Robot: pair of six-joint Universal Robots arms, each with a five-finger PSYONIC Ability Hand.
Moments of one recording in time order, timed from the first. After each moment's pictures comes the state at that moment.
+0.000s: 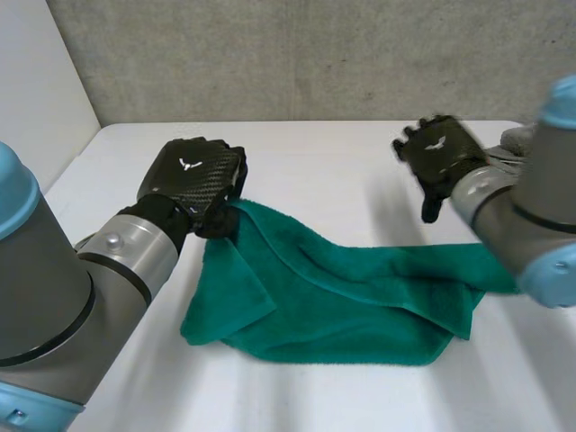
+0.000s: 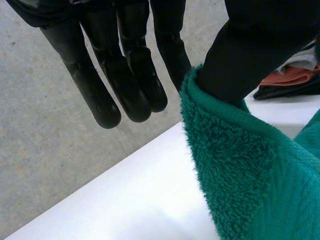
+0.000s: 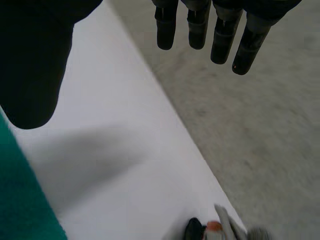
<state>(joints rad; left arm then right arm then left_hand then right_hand) 4.11 -1.70 -1.61 3.24 -1.59 3.32 1.95 -1.11 1.26 0.05 1.48 2.44 1.15 1.20 1.19 1.20 0.98 0.20 0.22 0.21 0.23 0.07</state>
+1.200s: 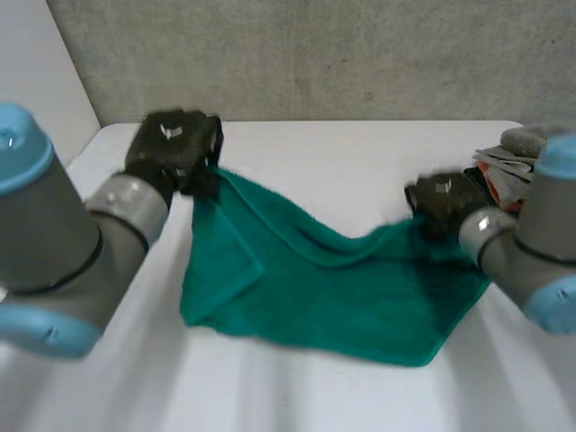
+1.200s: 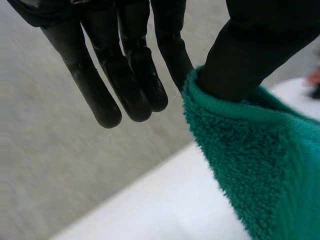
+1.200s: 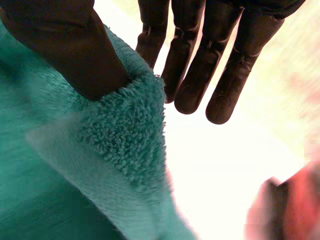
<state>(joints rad) 4.20 -1.82 -1.48 3.30 -1.59 3.33 1.86 -1.05 1.41 -0.07 1.38 2.68 1.15 1.20 1.19 1.20 0.98 0.99 1.18 1.18 1.19 0.99</state>
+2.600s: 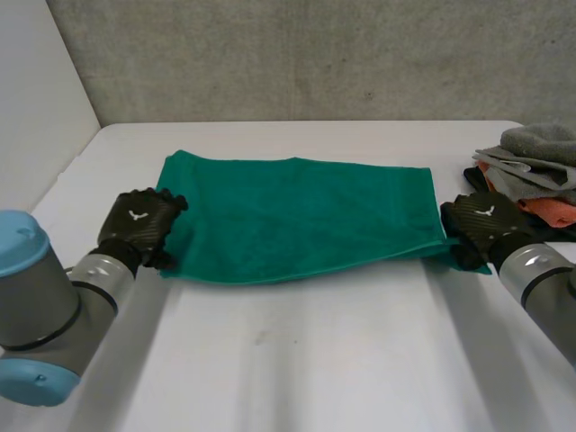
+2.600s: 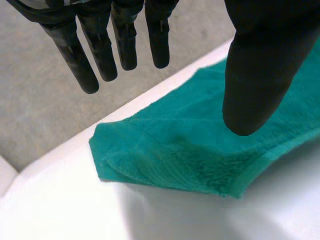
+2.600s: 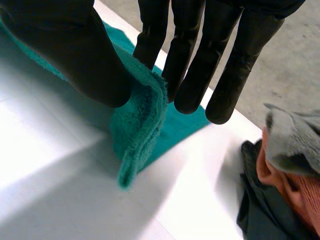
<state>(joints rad) 4.43 -1.88 -1.87 3.58 -1.46 3.43 1.72 -1.26 1.79 -0.25 1.32 2.71 0.38 0.35 0.36 0.35 0.51 0.99 1.18 1.18 1.19 1.00</state>
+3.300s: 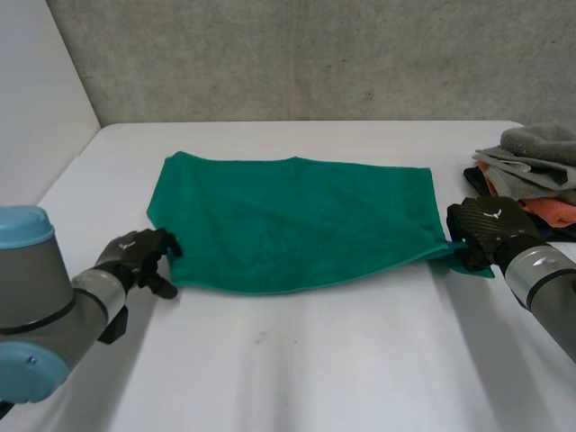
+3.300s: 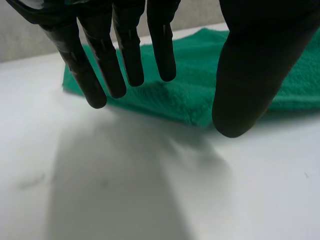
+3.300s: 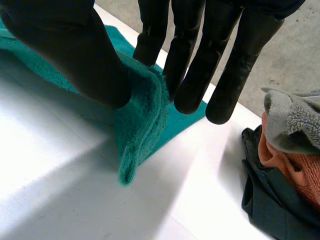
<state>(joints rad) 4.49 -1.99 -1.79 3.36 -1.46 3.14 1.70 -1.26 1.80 -0.25 1.31 2.76 0.53 0.53 0.53 0.54 0.51 0.99 1.18 1.18 1.19 1.00</state>
